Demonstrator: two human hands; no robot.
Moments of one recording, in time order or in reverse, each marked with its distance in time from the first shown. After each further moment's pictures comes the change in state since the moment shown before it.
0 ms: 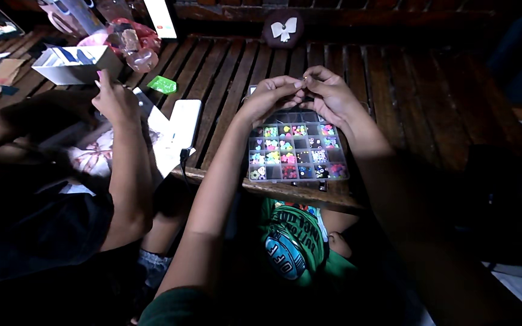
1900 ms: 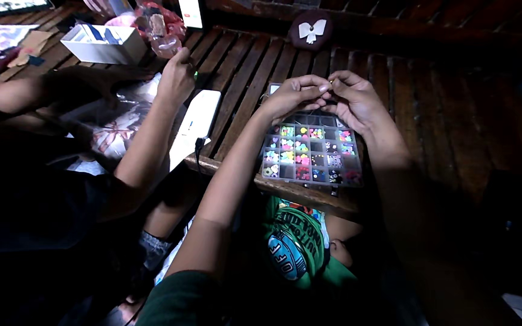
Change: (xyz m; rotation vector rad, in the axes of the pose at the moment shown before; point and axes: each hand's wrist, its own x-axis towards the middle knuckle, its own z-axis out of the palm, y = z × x) left_hand 0.000 0.001 0.001 0.003 -0.032 0.024; right_hand 0.000 -0.002 -0.007 -0.042 -0.050 -0.034
